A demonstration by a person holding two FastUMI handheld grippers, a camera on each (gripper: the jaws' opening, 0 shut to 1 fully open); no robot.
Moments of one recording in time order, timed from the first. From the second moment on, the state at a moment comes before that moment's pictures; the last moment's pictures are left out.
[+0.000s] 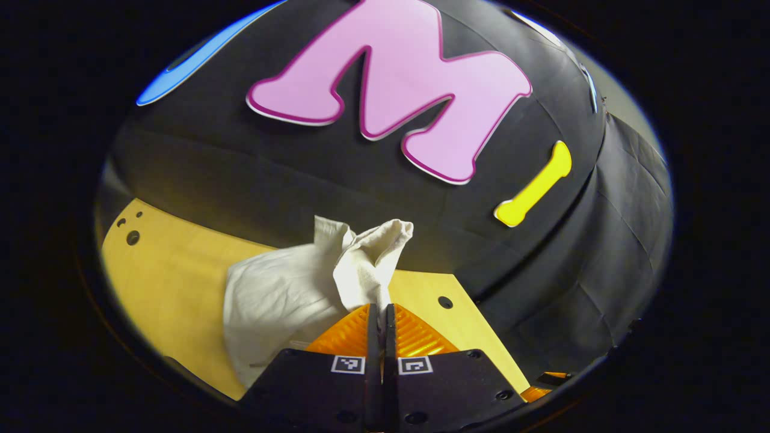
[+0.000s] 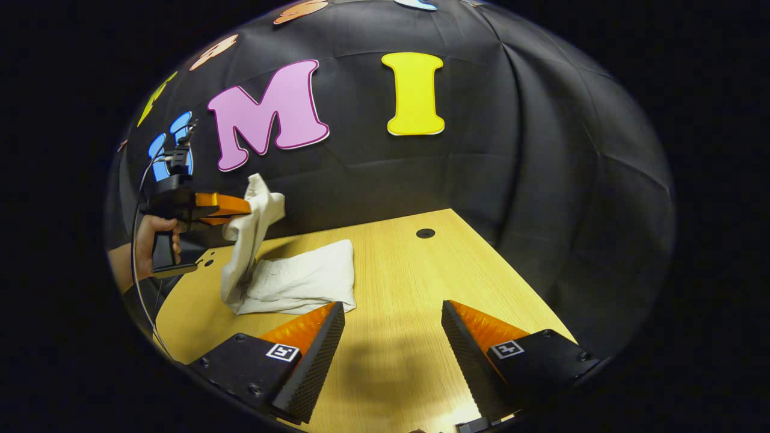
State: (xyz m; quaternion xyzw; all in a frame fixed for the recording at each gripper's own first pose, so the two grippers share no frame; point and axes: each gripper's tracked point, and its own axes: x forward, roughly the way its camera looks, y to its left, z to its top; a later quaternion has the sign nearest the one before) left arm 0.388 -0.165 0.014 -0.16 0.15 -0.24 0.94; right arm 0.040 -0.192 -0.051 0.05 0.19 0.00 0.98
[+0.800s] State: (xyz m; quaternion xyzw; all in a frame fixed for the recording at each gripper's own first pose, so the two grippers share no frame) left arm 0.358 -0.233 -0.026 -0.13 0.21 -0.29 0.93; right arm 0.013 -0.188 -0.040 0.05 0.19 0.00 0.98
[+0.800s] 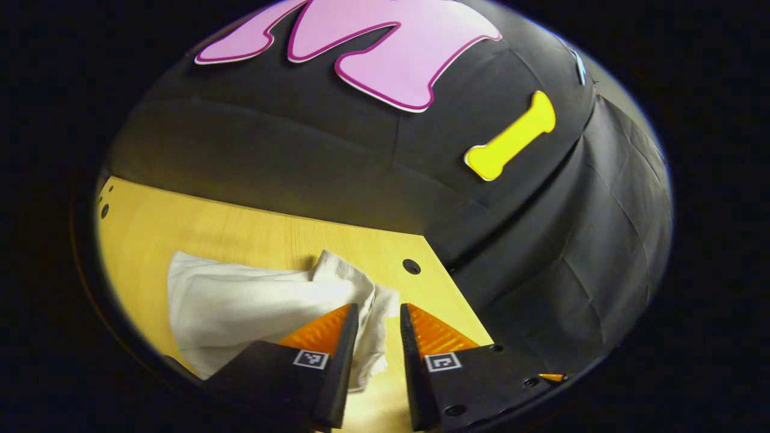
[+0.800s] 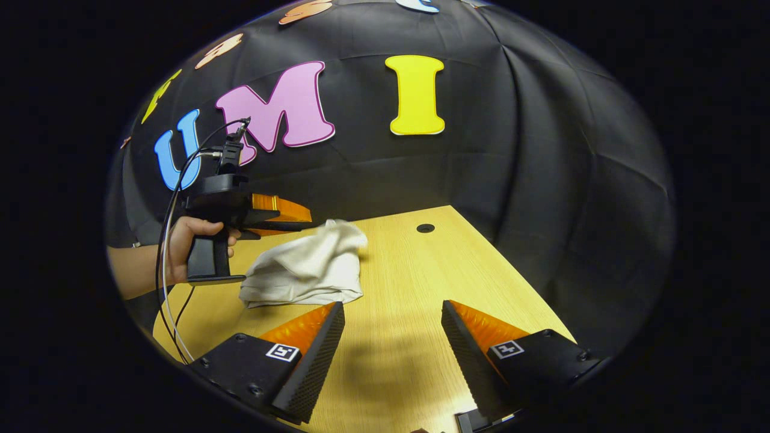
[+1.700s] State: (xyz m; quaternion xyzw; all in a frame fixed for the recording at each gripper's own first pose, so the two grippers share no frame) left arm 0.078 0.035 0.031 -0.09 0.03 -0.13 0.99; right arm -0.109 -0.117 0.054 0.06 0.13 -0.01 0.99
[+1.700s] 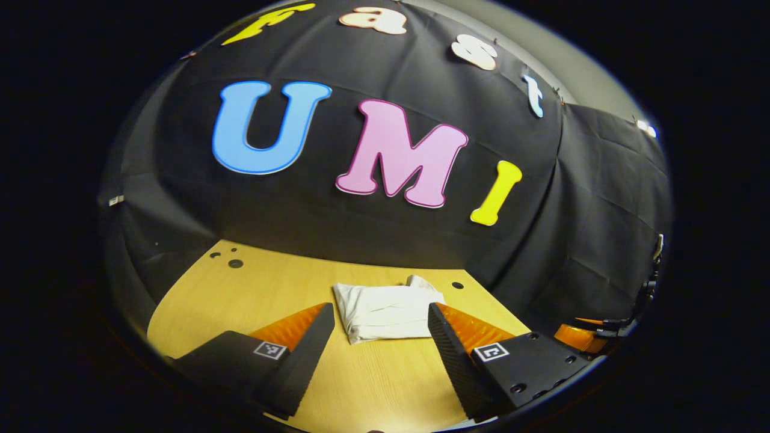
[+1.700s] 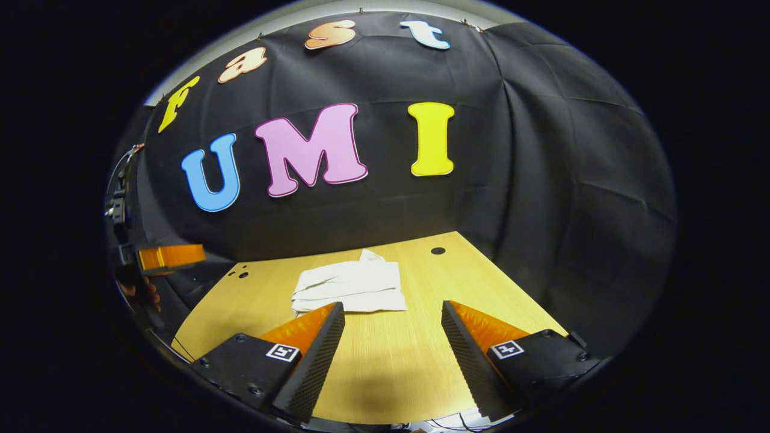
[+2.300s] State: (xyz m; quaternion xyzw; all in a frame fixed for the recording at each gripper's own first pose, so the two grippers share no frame) left arm -0.034 0.056 -0.024 -0.10 0.03 -0.08 0.99; right arm -0.193 -0.022 0.030 0.07 0.16 0.05 0.98
